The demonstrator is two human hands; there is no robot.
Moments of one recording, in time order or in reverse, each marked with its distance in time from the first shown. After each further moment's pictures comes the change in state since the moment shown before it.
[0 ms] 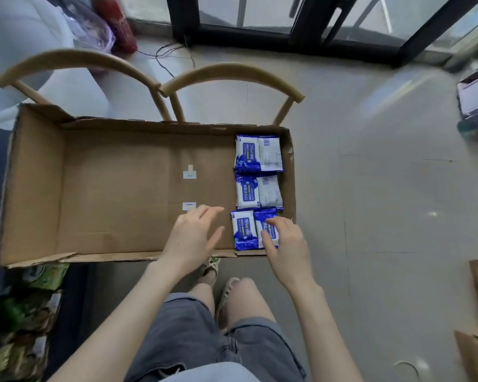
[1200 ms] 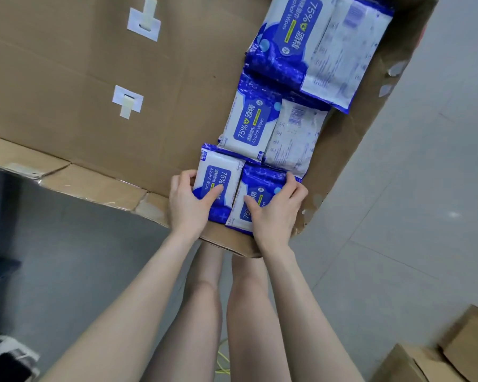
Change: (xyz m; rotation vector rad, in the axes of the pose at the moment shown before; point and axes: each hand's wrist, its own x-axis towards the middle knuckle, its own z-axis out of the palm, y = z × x) left_hand 0.135 -0.075 0.328 -0.570 0.309 -1.017; right_hand 0.173 0.216 0.185 -0.039 -0.279 0.249
